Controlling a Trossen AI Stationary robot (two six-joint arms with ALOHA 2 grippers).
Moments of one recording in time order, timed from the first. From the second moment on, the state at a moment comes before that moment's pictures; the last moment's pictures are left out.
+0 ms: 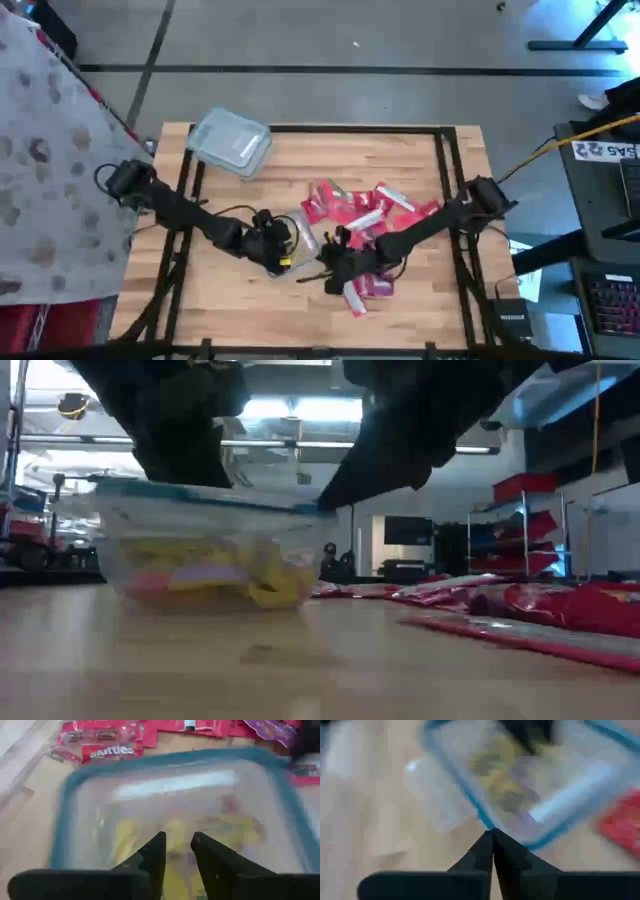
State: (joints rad) left arm -0.45 1.58 0.90 -0.34 -0.54 -0.71; right arm 0.37 1.88 1.13 -0.12 0.58 0.45
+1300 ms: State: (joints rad) left arm -0.47 1.60 0.64 0.06 -0.67 -0.83; right arm 0.29 1.97 1.13 0.13 0.31 0.36
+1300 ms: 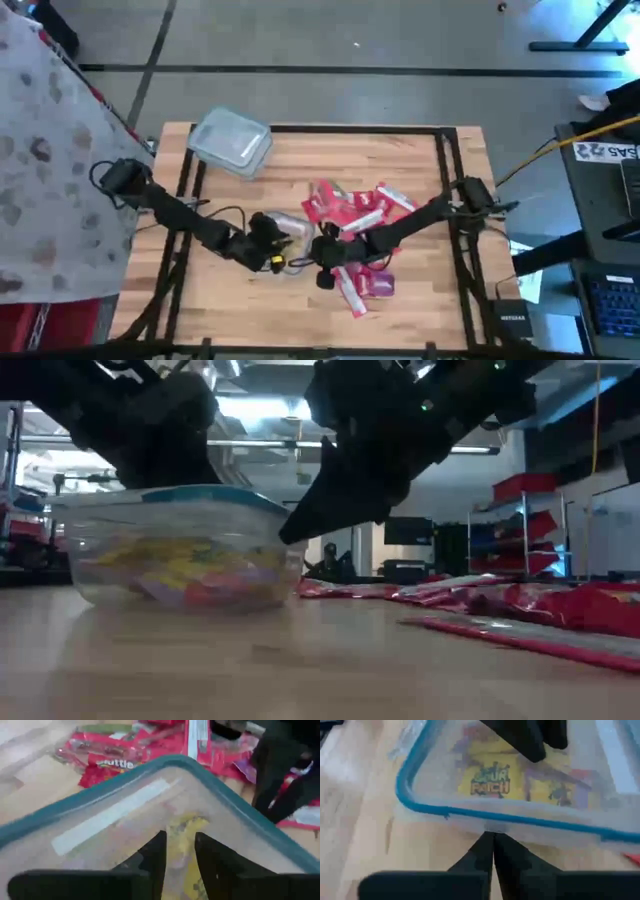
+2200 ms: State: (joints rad) left arm -0.47 1.60 0.64 0.13 -0.63 -0.81; right arm 0.42 1.91 1.13 0.21 0.04 0.30
